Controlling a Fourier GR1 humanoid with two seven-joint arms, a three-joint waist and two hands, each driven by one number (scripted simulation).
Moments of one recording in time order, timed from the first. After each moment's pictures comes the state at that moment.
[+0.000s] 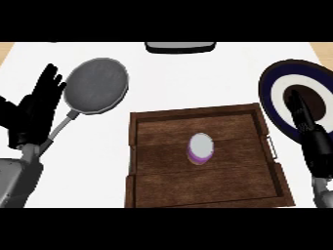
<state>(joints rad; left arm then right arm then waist) -0.27 0.38 -0.09 -1.48 0.30 0.28 0.18 -0.08 -0.45 0.17 -1.45 -0.16 -0.22 -0.20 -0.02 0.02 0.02</state>
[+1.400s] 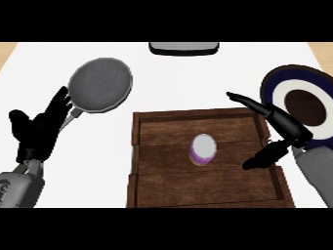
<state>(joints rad) -0.18 0.37 -0.11 -1.39 0.22 0.15 0.14 -0.39 -0.49 0.32 -1.21 0.06 0.25 -0.50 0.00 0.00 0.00</state>
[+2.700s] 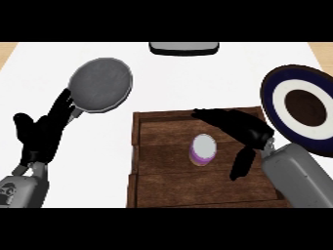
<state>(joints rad) -0.16 0.29 -0.05 -1.41 0.13 0.11 0.16 -0.45 -0.37 0.44 -1.35 0.51 0.45 -0.08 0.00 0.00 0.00</state>
